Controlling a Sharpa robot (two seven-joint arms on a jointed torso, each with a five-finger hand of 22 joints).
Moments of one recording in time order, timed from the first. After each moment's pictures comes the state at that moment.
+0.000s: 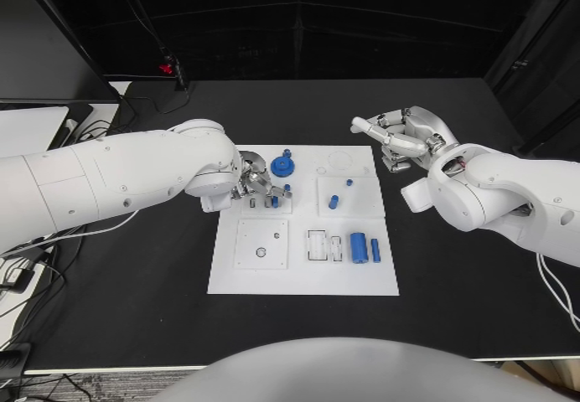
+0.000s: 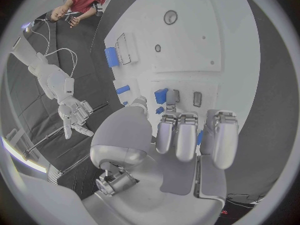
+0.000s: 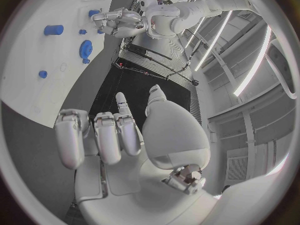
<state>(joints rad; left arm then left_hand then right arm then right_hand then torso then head) 1.41 -0.57 -0.24 1.33 -0.82 0.18 -0.55 1.07 0.11 -0.13 0.29 0.33 0.70 0.08 0.80 0.40 1.47 0.03 1.57 1.31 1.46 -0.02 1.57 1.31 0.01 1.46 0.09 1.57 1.31 1.23 -0.98 -0.05 1.70 -0.48 -0.50 0.16 1.19 0.04 -0.20 0.29 0.20 0.84 0.19 0.20 0.08 1.46 0.11 1.57 1.31 1.46 0.06 1.57 1.31 0.02 1.46 0.17 1.51 1.31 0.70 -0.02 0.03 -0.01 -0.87</state>
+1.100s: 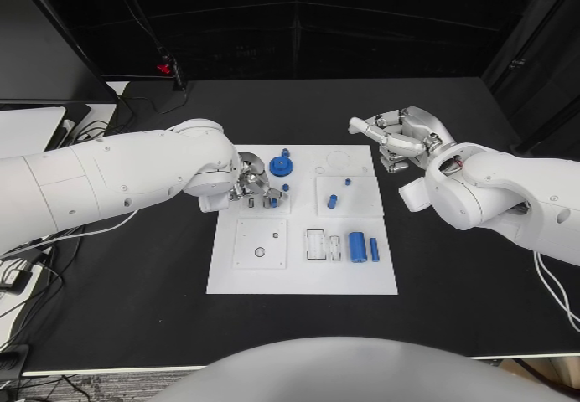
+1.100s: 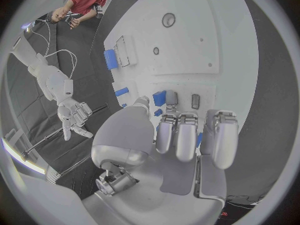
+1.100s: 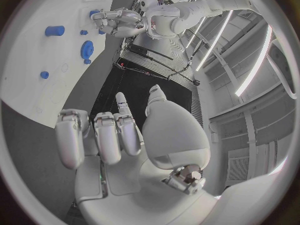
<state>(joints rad) 1.40 -0.56 -0.23 1.32 -0.82 0.21 -0.56 1.11 0.13 -0.13 0.29 0.43 0.70 0.08 0.76 0.44 1.47 0.02 1.57 1.31 1.46 -0.02 1.57 1.31 0.01 1.46 0.09 1.57 1.31 1.23 -0.97 -0.05 1.70 -0.48 -0.50 0.14 1.19 0.04 -0.20 0.29 0.20 0.84 0.19 0.20 0.08 1.46 0.11 1.57 1.31 1.46 0.06 1.57 1.31 0.02 1.46 0.17 1.51 1.31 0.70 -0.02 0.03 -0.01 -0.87</state>
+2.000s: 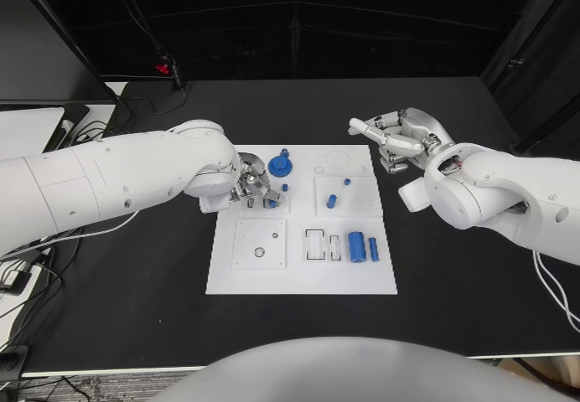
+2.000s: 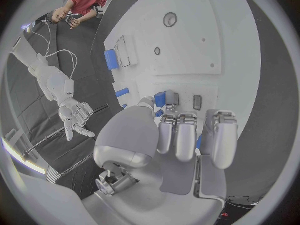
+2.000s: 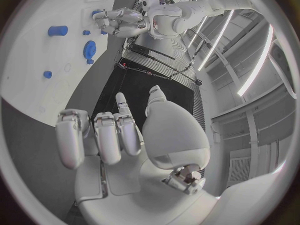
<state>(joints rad) 1.40 -0.56 -0.24 1.31 -0.82 0.21 -0.55 1.24 0.15 -0.06 0.29 0.51 0.72 0.07 0.74 0.51 1.46 0.01 1.57 1.31 1.46 -0.04 1.57 1.31 0.01 1.47 0.08 1.57 1.31 1.23 -0.97 -0.05 1.70 -0.48 -0.50 0.12 1.19 0.05 -0.20 0.29 0.20 0.84 0.18 0.20 0.08 1.46 0.11 1.57 1.31 1.46 0.06 1.57 1.31 0.02 1.46 0.17 1.51 1.31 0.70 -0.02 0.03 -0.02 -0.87</state>
